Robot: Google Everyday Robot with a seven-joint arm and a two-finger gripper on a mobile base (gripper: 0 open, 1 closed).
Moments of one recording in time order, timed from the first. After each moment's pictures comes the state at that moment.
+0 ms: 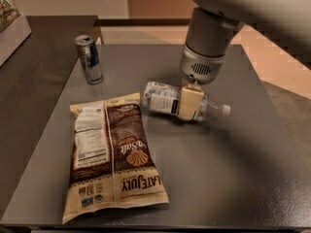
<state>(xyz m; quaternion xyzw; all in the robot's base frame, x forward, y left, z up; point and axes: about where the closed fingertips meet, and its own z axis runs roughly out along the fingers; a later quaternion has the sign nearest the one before) 0.494 -0.082 0.873 -0.62 0.78 0.04 0.05</state>
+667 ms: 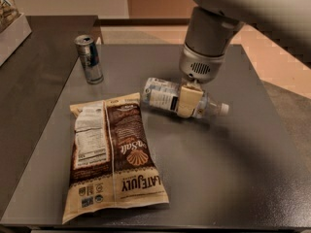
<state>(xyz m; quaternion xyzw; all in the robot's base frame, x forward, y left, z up) 0.496 -0.081 0.874 -0.62 0.78 0.04 0.06</state>
